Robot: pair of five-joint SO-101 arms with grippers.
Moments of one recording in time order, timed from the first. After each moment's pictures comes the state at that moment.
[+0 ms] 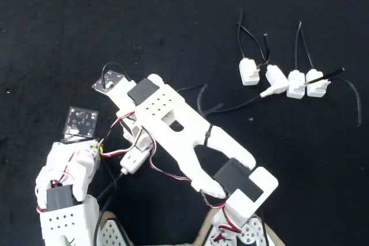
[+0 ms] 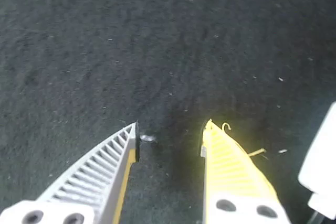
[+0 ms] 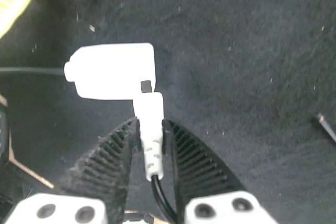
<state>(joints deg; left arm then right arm) -18.4 -102.3 96.3 60.4 -25.6 -44.0 9.3 5.6 85.6 7.2</state>
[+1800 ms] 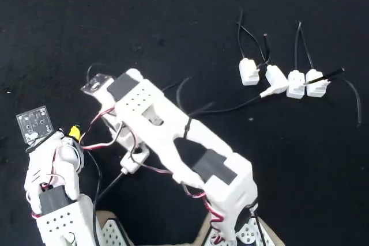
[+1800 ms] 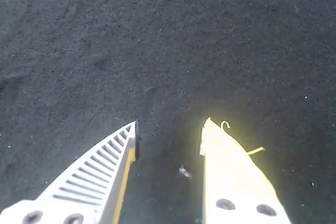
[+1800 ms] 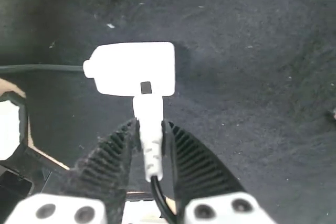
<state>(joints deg) -28.3 -102.3 96.3 51.5 -3.6 -47.9 21.5 -12.2 98.2 3.6</state>
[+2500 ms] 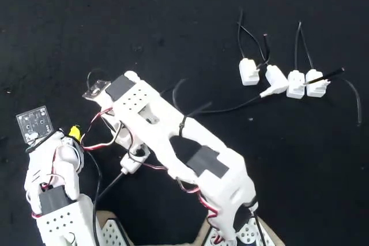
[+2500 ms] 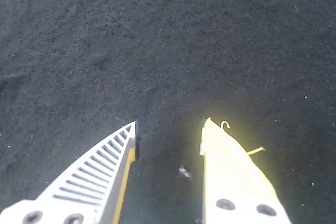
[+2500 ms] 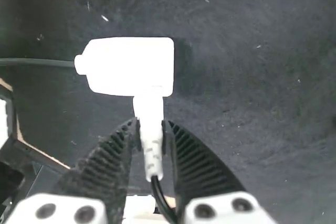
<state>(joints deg) -28.3 -102.3 96.3 51.5 -3.6 -47.2 25.9 -12.7 98.2 6.2</state>
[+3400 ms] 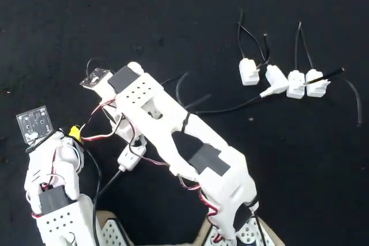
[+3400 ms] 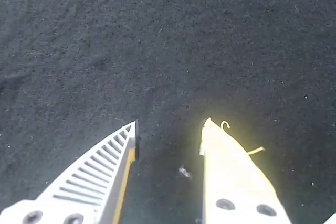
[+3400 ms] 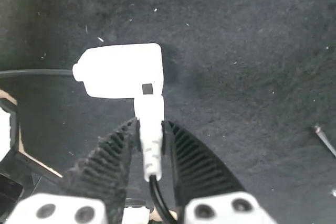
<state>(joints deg) -28.3 -102.3 96.3 51.5 -3.6 -45.5 26.0 -18.6 99.3 7.6</state>
